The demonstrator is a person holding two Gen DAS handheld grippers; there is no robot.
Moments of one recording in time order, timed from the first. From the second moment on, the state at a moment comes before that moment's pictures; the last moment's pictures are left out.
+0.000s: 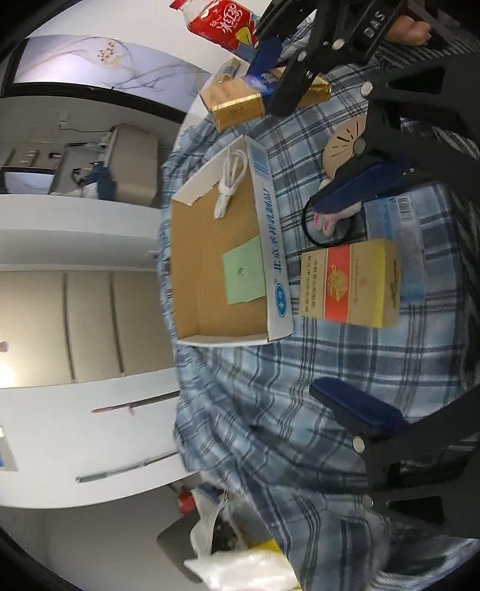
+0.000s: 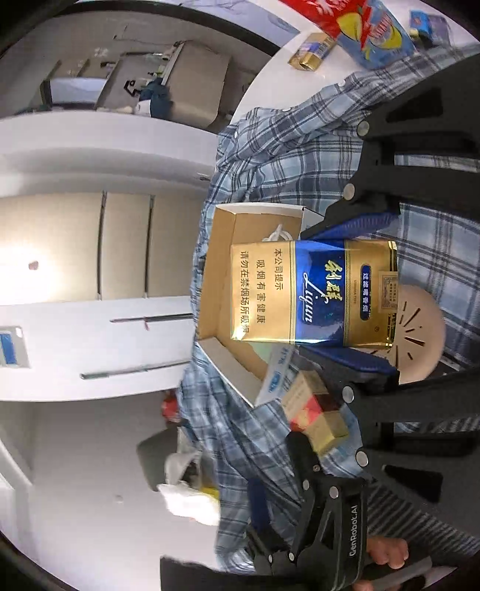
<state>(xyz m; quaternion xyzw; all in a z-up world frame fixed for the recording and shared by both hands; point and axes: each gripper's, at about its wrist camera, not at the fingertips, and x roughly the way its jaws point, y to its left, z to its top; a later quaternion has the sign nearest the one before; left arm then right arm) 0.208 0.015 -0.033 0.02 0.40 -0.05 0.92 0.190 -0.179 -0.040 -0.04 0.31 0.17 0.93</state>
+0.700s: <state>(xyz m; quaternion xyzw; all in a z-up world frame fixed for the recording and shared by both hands) 0.236 0.002 -0.084 0.05 0.46 -0.05 0.88 0.195 -0.189 -0.049 -0.03 0.32 0.16 0.93</state>
